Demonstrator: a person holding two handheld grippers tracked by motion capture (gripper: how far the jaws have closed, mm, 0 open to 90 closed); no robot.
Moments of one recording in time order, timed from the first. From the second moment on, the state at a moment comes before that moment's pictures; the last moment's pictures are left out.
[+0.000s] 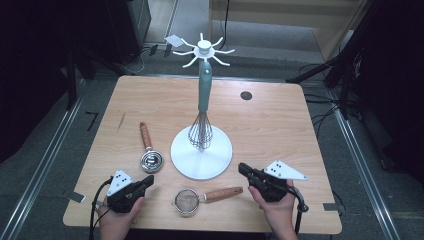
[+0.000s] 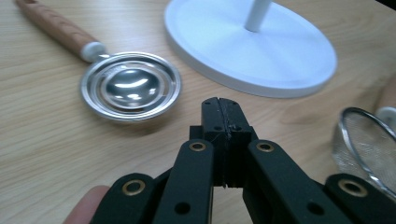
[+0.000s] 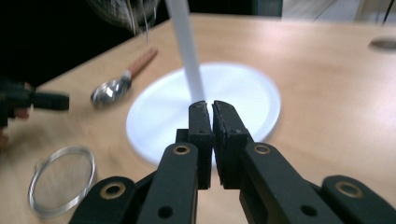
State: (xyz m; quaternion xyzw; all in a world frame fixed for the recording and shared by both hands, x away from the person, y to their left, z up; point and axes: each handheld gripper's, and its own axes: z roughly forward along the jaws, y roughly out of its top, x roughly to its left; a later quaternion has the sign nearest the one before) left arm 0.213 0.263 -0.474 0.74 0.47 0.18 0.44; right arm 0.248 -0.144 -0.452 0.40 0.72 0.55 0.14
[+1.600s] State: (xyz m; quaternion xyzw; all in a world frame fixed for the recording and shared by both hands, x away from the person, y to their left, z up) left arm 0.203 0.124 -0.493 0.85 0.34 0.07 0.39; right arm 0.227 -0.135 -0.505 0.51 0.74 0.43 0.09
